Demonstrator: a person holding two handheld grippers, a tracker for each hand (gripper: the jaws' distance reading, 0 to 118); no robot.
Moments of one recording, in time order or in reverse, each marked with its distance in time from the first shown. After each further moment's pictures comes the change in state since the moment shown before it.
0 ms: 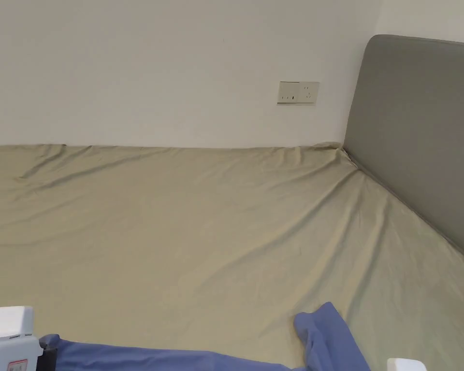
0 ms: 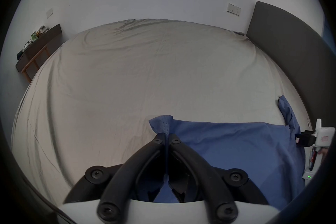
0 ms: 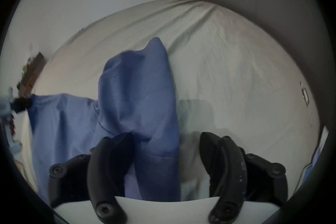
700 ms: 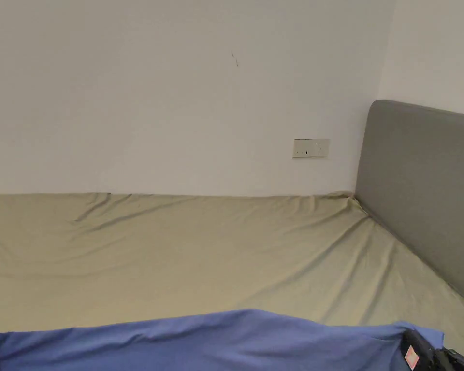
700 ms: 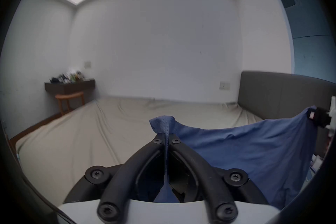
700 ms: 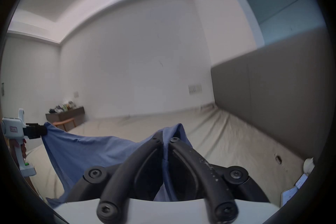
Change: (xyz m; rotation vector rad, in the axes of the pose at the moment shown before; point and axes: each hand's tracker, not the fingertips) left arm 0.005 -0.142 0.327 0.743 0.132 0.056; right arm -0.022 -0.094 0.309 0.982 0.264 0.007
